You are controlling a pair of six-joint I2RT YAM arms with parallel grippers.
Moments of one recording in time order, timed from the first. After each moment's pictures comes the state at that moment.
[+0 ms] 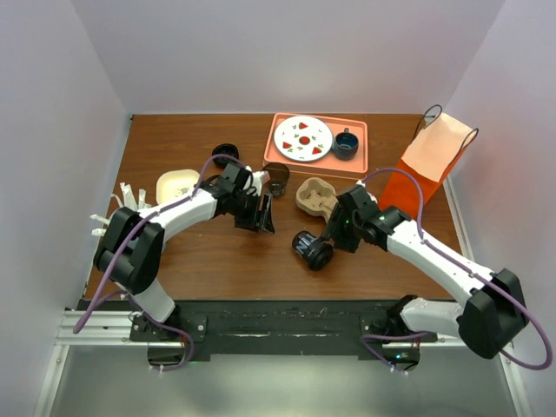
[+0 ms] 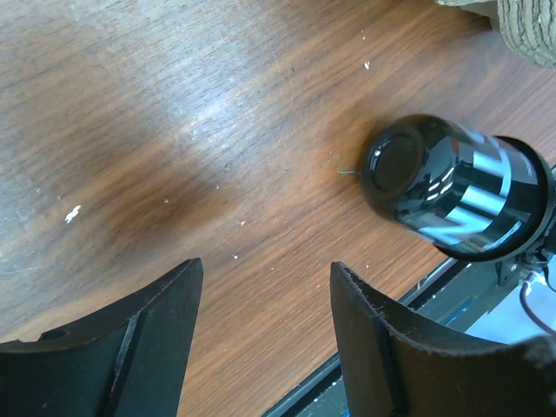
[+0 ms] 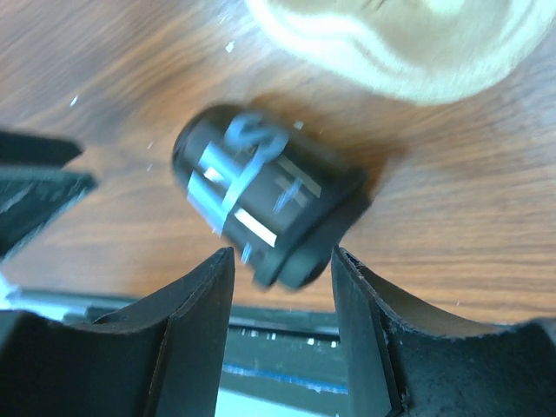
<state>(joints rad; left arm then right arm) -0.52 1.66 1.05 -0.43 0.41 -0.37 0.60 1.17 0.84 -0.69 0.04 1.01</state>
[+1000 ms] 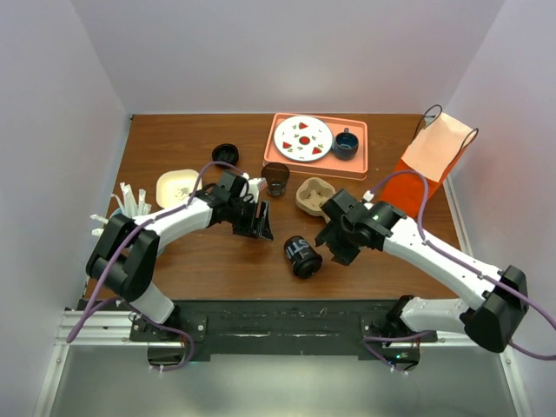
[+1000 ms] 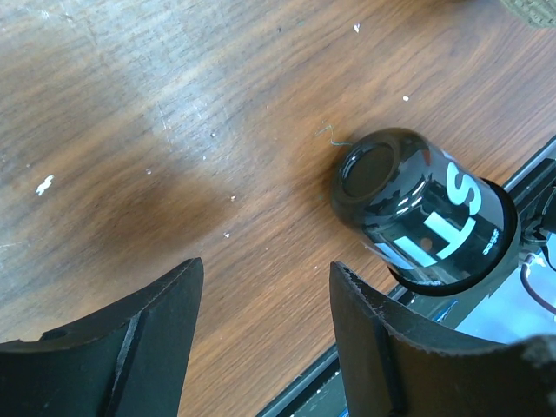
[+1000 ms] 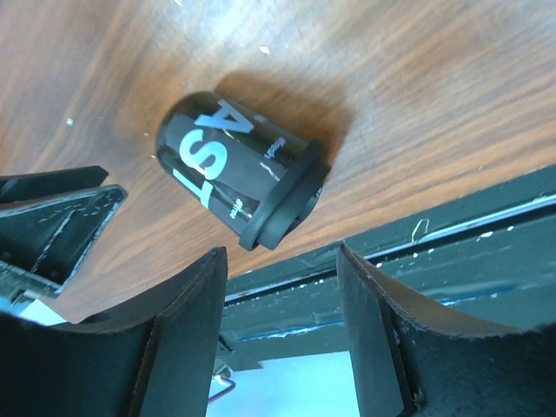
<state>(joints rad) -0.52 1.59 0.93 -0.36 0.45 -0.37 0.79 1.20 1.05 -1.06 0.18 1.48</state>
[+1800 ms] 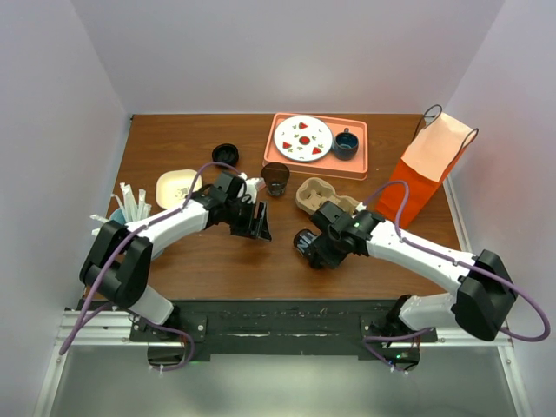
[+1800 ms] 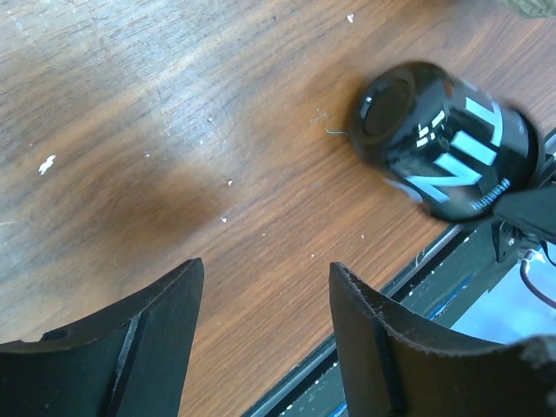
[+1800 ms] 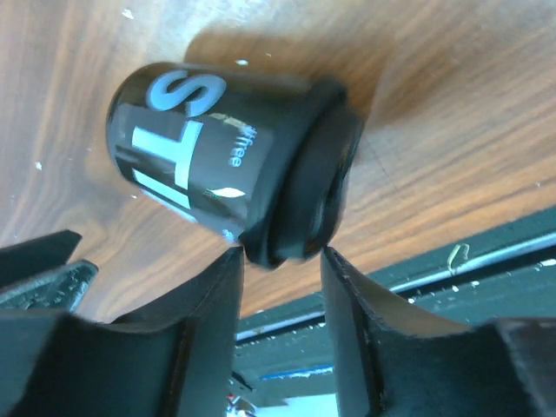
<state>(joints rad) -0.52 1.55 0.92 -0.38 0.44 -0.37 0.83 1.31 0.91 -0.87 0.19 1.63</state>
